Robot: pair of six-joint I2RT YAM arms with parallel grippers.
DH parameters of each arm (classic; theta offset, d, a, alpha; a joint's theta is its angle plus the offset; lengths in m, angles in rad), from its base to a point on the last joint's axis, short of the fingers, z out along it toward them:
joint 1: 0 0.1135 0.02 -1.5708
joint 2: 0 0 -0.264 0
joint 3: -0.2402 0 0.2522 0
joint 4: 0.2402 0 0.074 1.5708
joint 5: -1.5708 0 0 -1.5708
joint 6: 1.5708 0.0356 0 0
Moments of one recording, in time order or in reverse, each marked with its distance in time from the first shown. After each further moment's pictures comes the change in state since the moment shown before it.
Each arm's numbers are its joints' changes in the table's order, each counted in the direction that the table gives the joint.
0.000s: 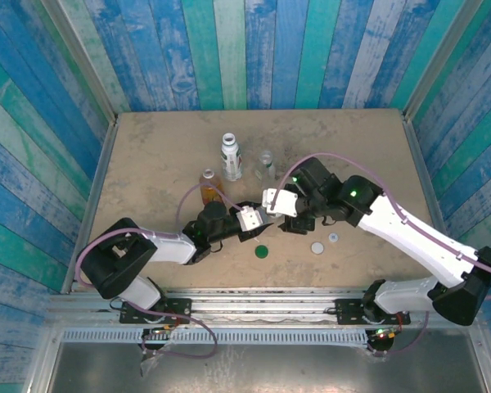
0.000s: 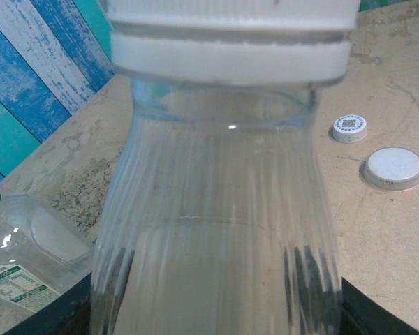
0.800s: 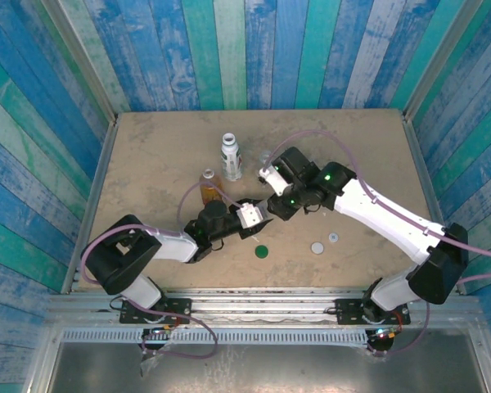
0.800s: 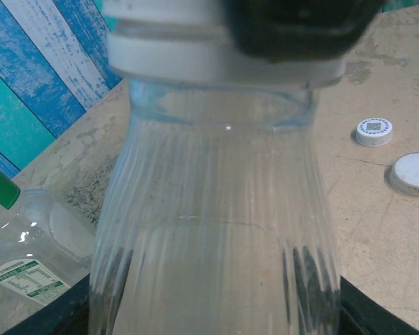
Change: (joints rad) left arm 0.008 0.036 -0.012 -0.042 0.035 -0.014; right arm -0.036 0.185 -0.087 -0.017 -0.013 0.842
